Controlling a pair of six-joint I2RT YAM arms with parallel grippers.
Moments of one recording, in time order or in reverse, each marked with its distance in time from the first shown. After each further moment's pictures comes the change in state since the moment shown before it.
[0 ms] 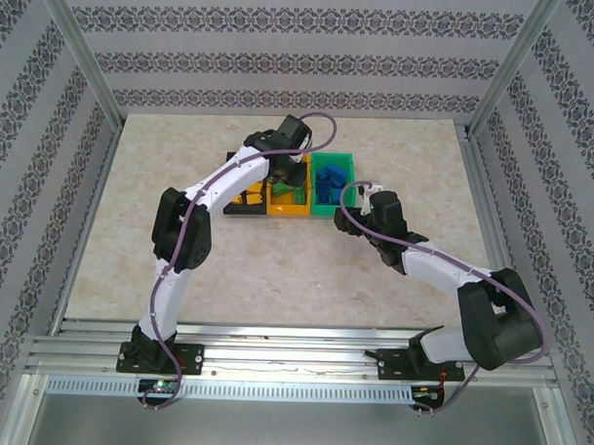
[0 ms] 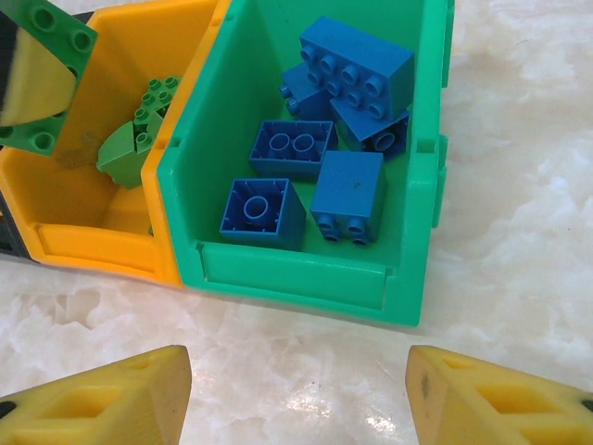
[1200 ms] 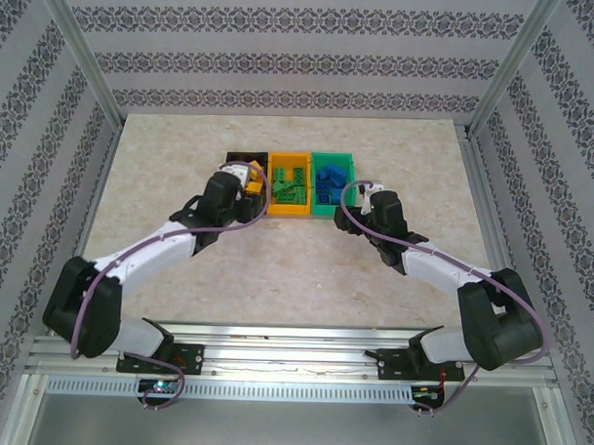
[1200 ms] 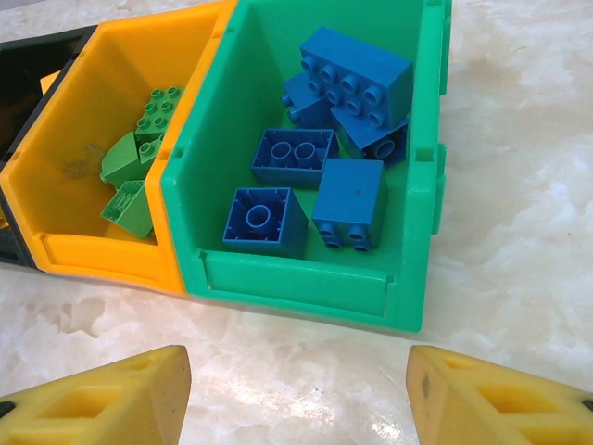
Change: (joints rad) left arm 0.079 -0.851 -1.204 0.799 -0.135 -0.086; right arm -0.001 0.000 -0.002 0.014 0.005 0.014
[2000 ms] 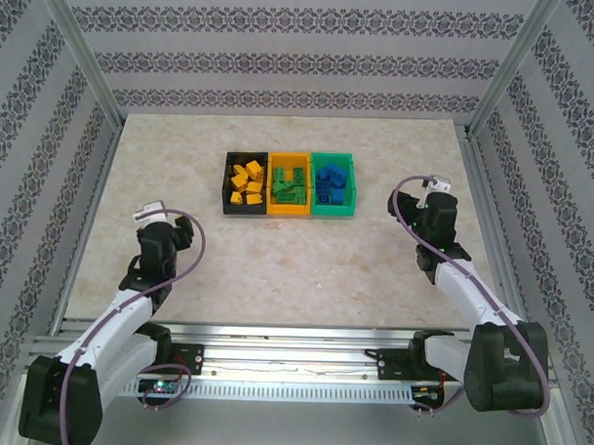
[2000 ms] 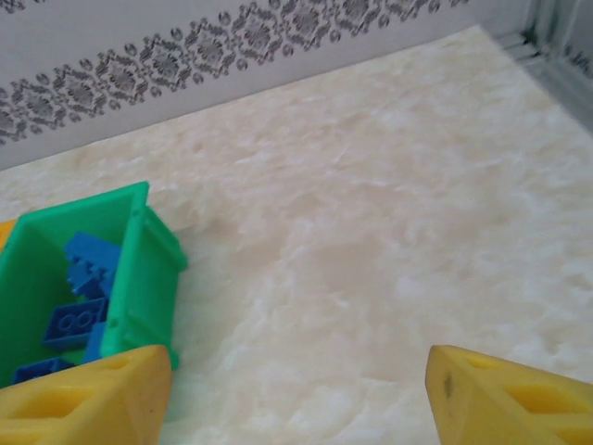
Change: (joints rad) left arm 0.344 -0.513 -0.552 0.240 -0.255 -0.067; right arm -0.338 -0.256 -0.092 0.013 0.103 -0.062
